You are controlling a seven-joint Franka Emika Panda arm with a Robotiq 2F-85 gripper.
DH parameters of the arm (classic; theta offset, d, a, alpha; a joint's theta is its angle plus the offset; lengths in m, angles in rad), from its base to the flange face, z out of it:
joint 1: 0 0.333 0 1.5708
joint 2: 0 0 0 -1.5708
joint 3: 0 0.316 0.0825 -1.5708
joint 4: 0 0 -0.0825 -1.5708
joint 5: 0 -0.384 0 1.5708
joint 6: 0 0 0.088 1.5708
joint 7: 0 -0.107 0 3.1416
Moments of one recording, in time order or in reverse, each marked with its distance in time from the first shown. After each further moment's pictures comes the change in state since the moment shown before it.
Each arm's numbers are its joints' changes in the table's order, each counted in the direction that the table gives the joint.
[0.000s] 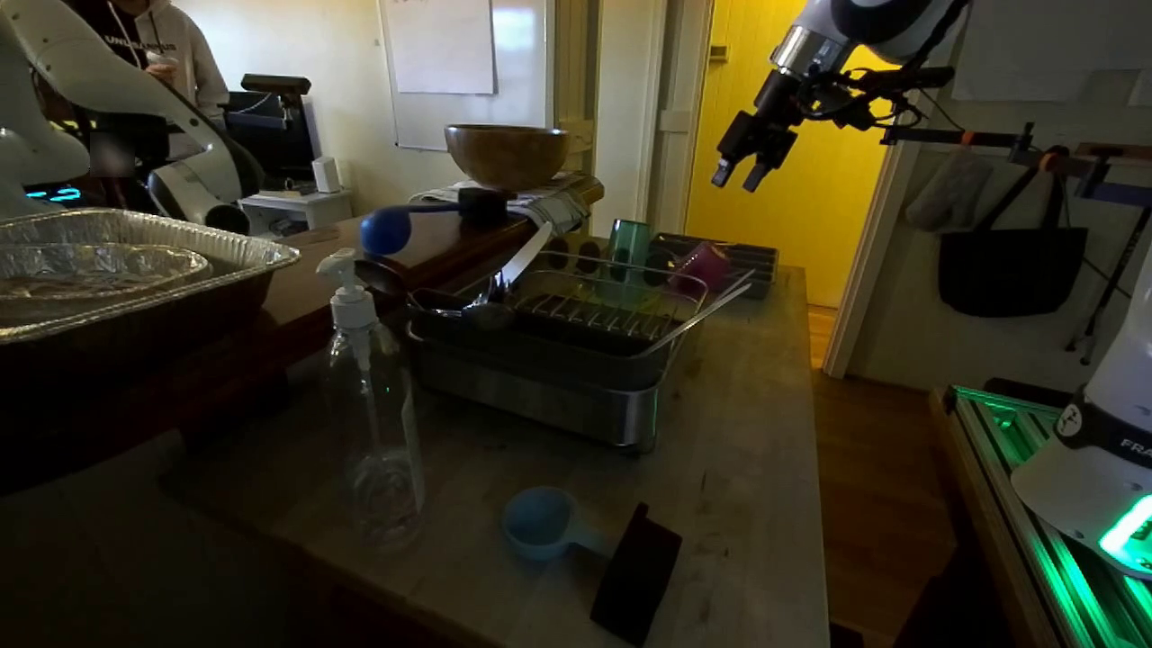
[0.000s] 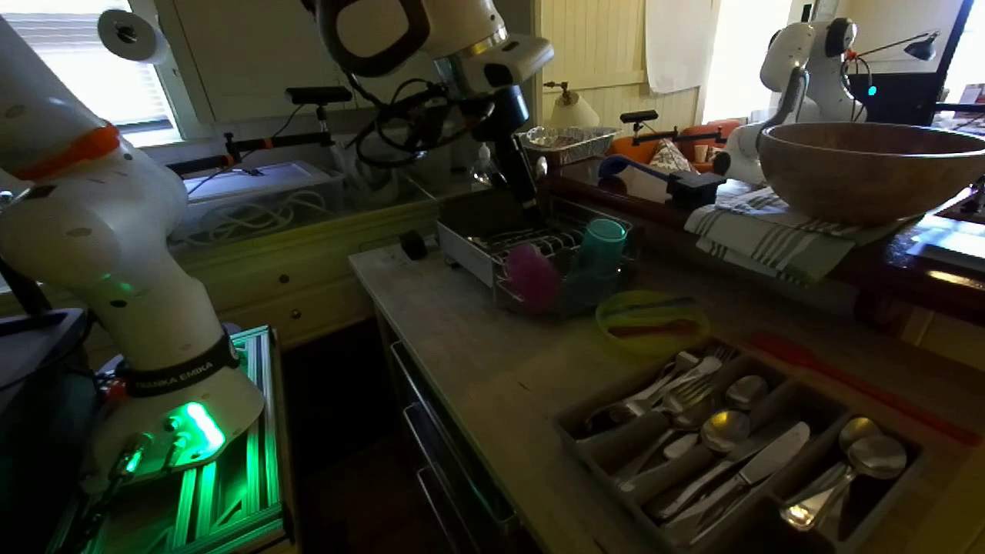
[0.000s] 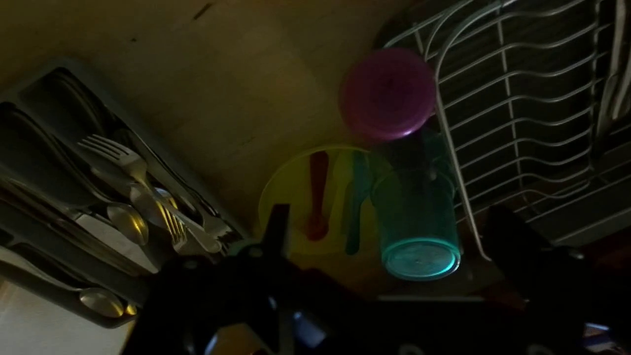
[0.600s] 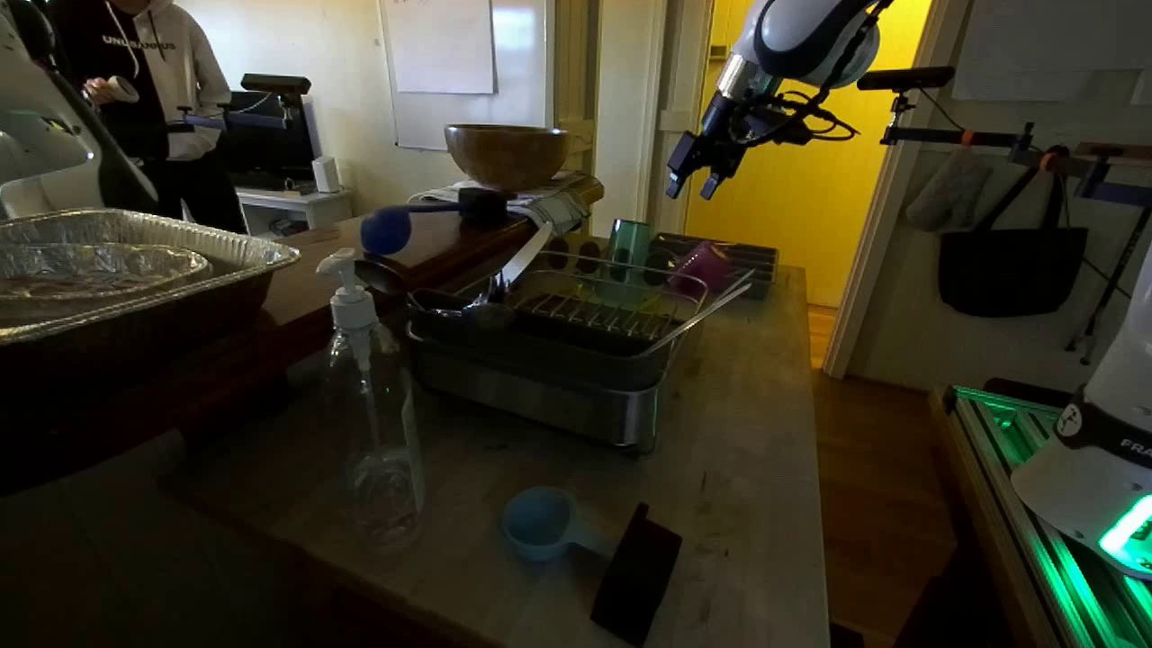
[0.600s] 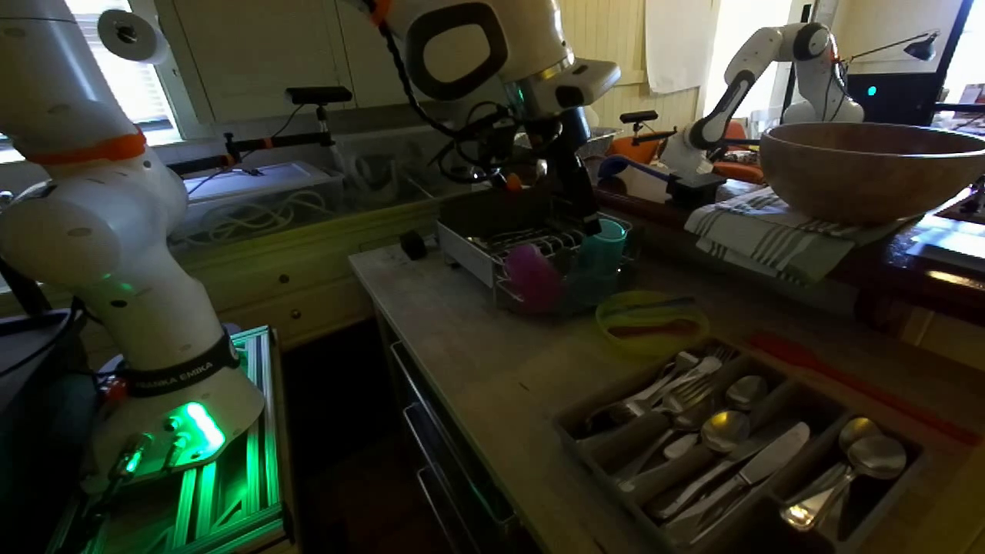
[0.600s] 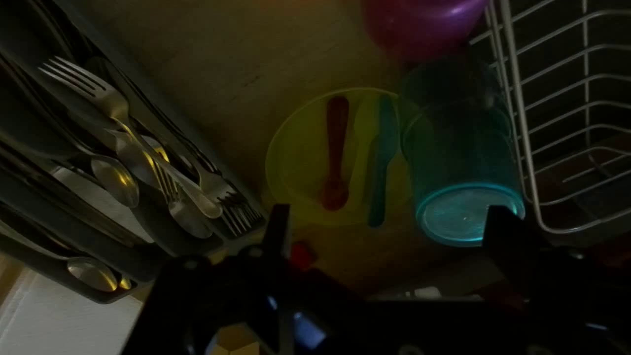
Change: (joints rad) arm 0.001 -0.275 0.013 -0.202 -0.003 -0.082 -0.031
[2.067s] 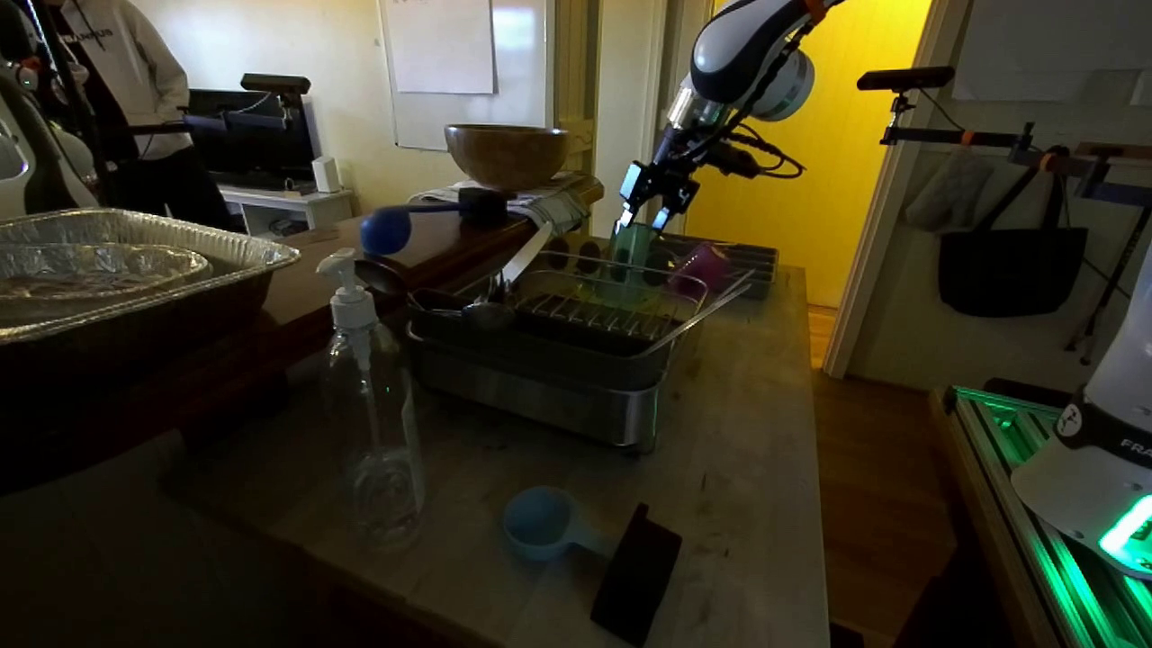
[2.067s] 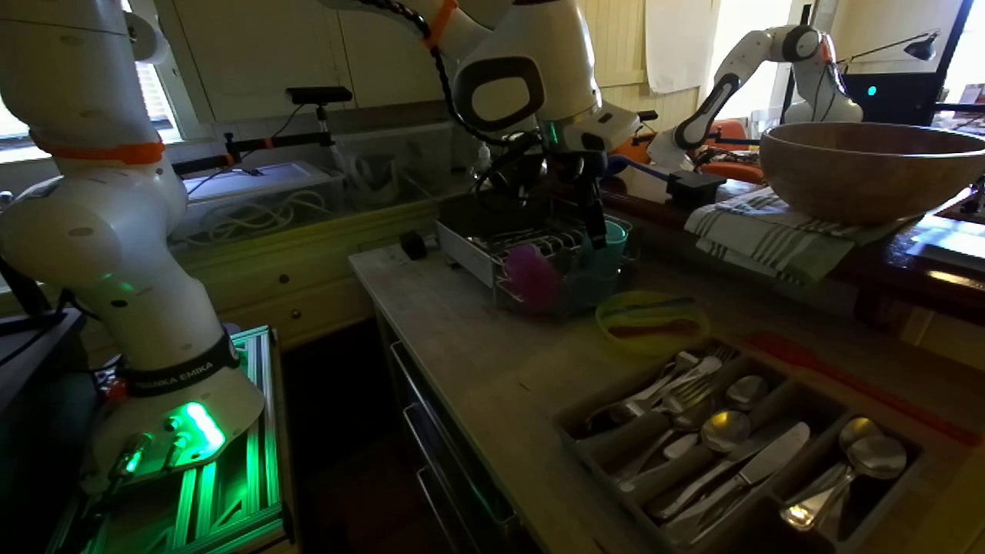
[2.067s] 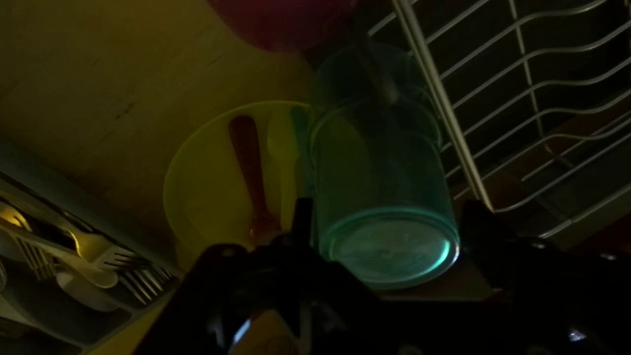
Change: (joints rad) arm 0.005 -0.206 0.079 -0.145 -0.225 -0.002 -0.004
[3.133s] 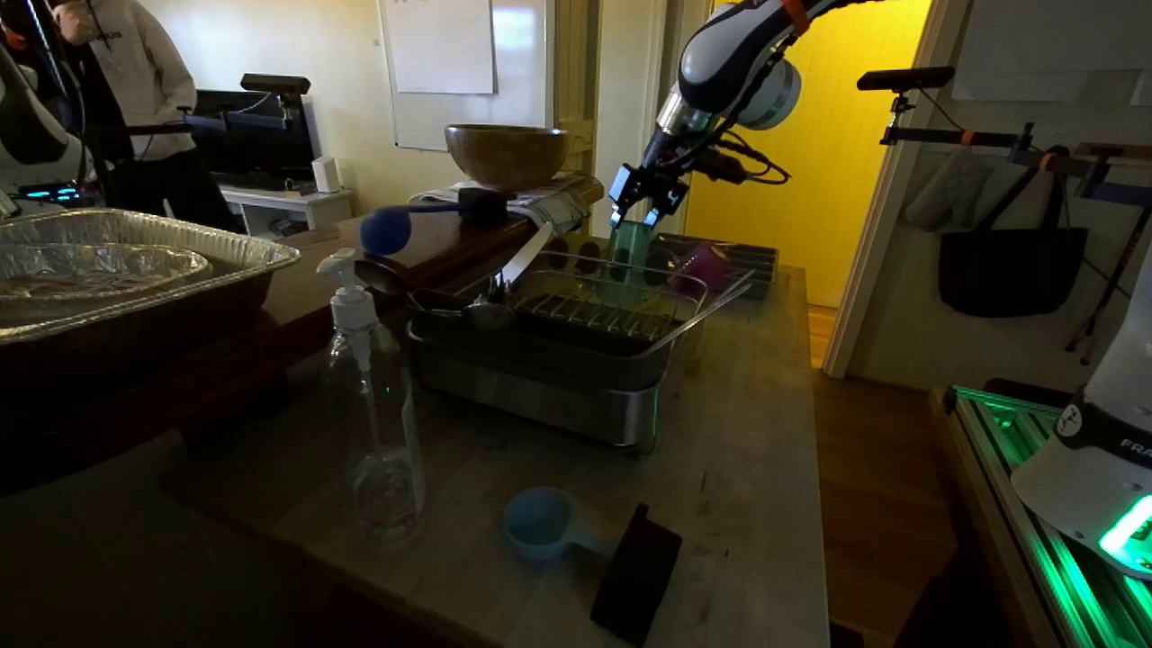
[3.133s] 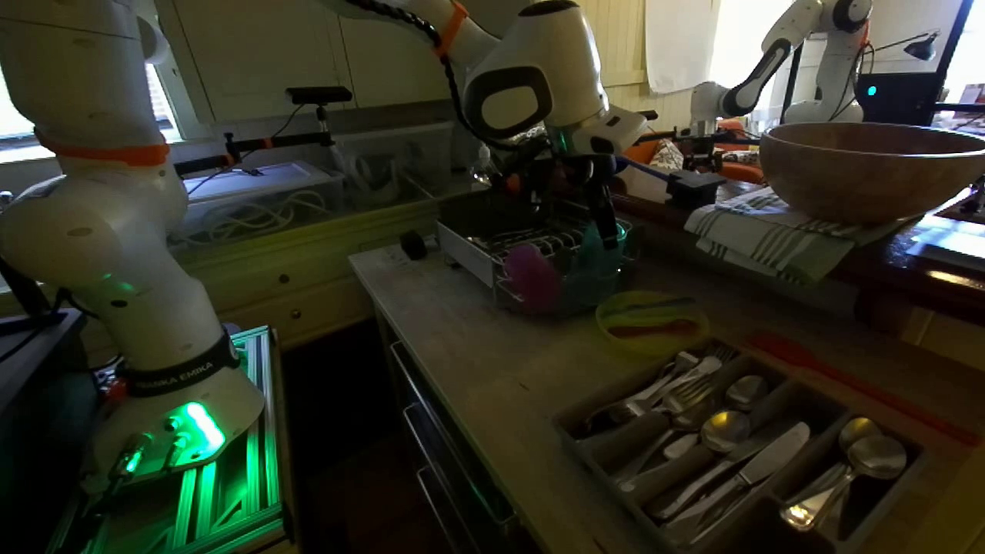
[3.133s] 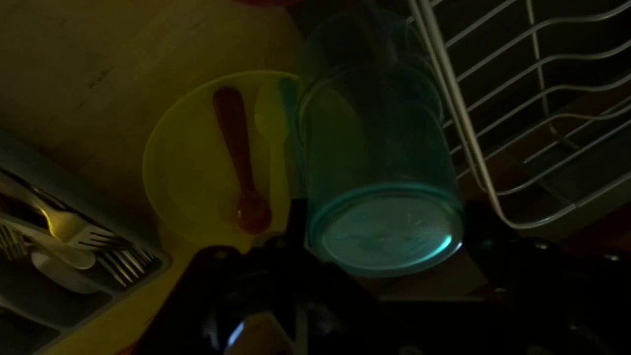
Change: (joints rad) arm -0.002 -0.050 0.014 -0.037 -0.012 -0.055 0.016
